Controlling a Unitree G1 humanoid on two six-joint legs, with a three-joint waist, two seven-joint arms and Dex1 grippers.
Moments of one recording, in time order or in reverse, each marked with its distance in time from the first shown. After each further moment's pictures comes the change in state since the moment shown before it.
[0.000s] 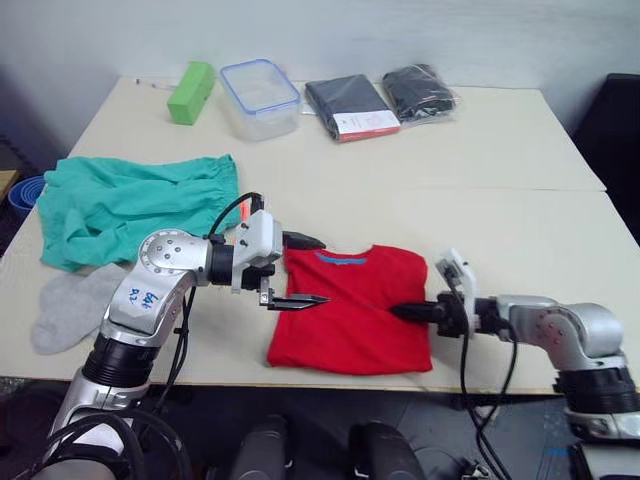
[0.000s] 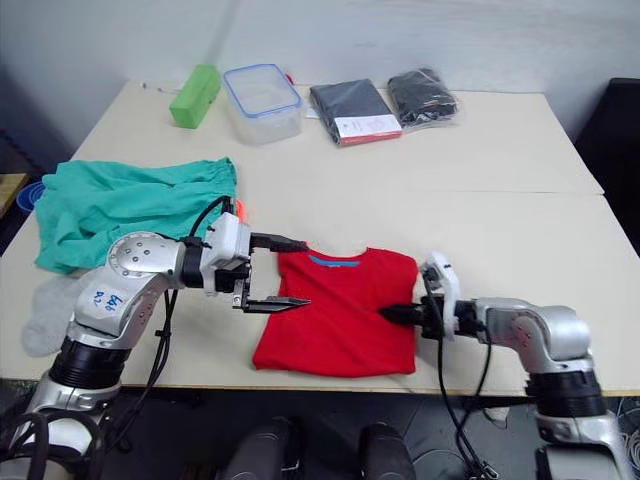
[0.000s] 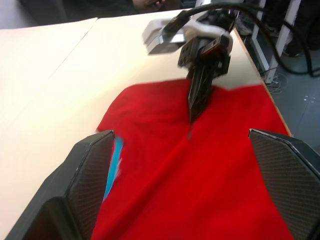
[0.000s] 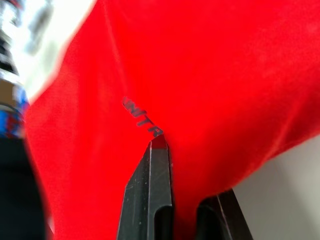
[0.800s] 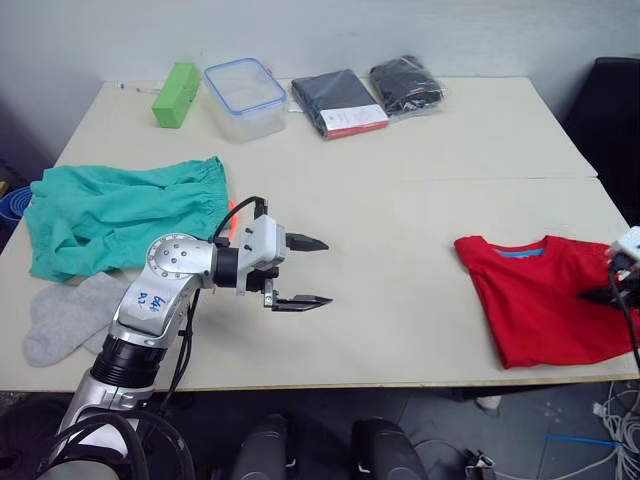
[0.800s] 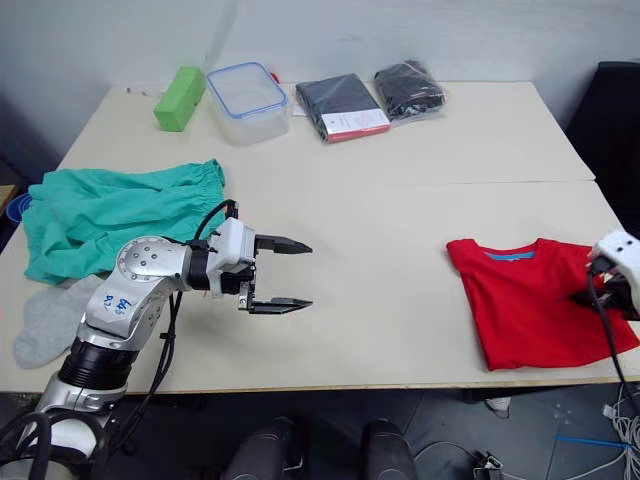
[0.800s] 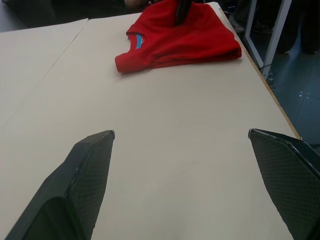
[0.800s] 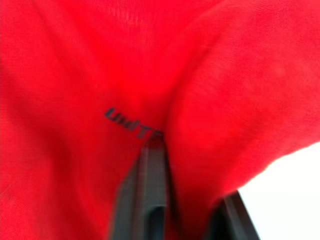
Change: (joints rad) left arm 0.006 -0.028 -0.020 0.035 0.023 -0.061 0.021; right arm -0.300 -0.402 0.148 1.010 -0.657 -0.845 0.309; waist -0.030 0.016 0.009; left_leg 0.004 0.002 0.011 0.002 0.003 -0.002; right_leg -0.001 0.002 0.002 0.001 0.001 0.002
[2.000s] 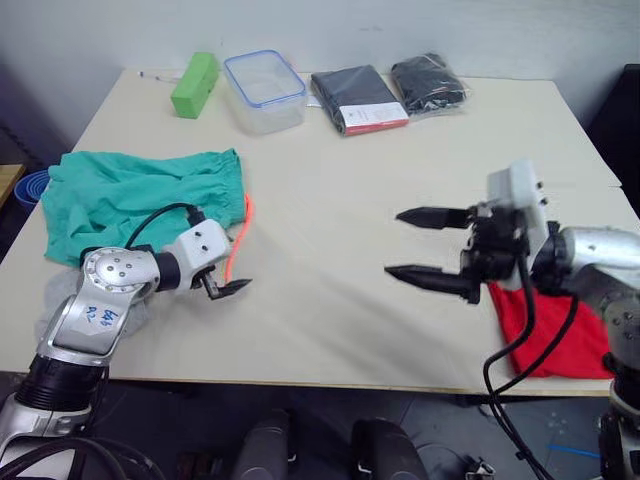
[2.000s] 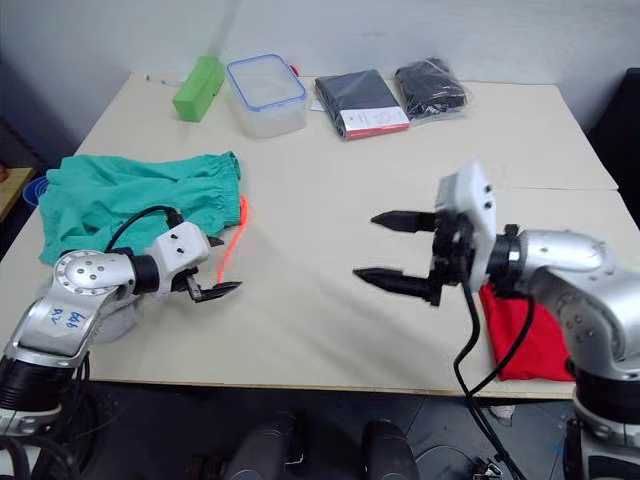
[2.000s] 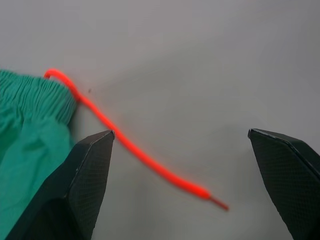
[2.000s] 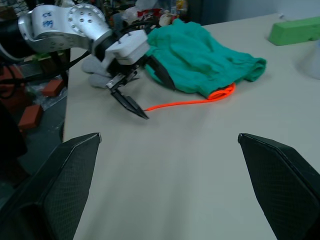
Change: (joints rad) left arm 0.126 0.288 0.073 0.052 0.336 0.117 0.321; right arm 0.176 0.395 -0.229 -1.459 0.756 0.547 -0.233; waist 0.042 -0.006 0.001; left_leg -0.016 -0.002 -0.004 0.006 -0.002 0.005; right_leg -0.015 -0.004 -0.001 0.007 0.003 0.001
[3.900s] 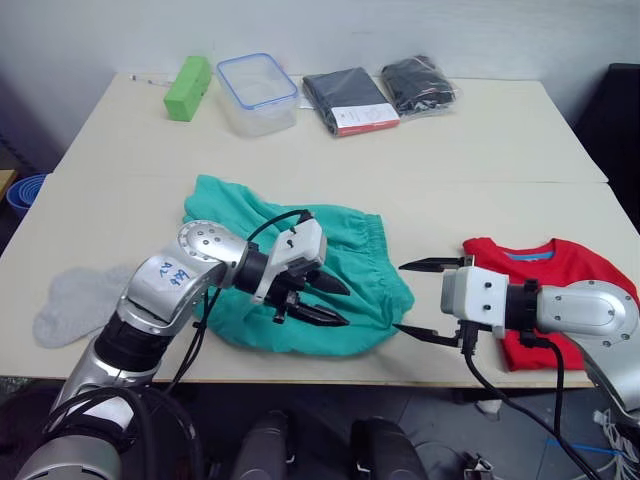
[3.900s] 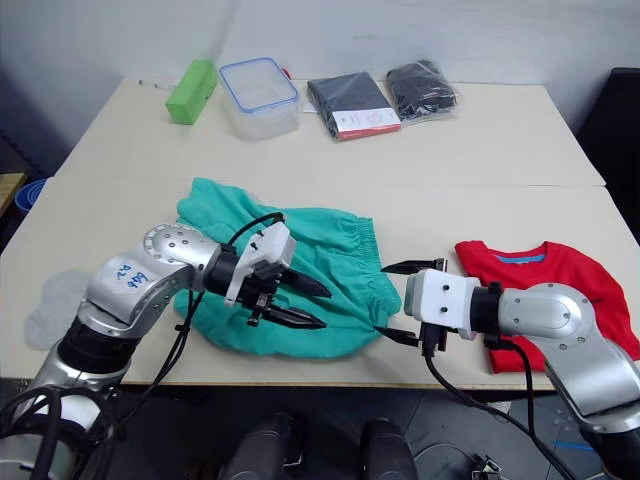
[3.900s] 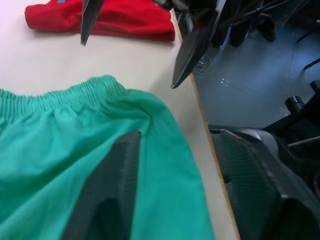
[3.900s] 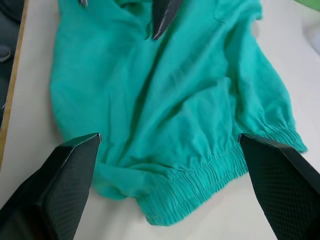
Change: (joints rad) left arm -0.281 -0.210 -0.205 -0.230 -0.447 0.429 -0.411; right arm 0.283 -0.163 0.191 -0.006 -0.566 -0.614 0.030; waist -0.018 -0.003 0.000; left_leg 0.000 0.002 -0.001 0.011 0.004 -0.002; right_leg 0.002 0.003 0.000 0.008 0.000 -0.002
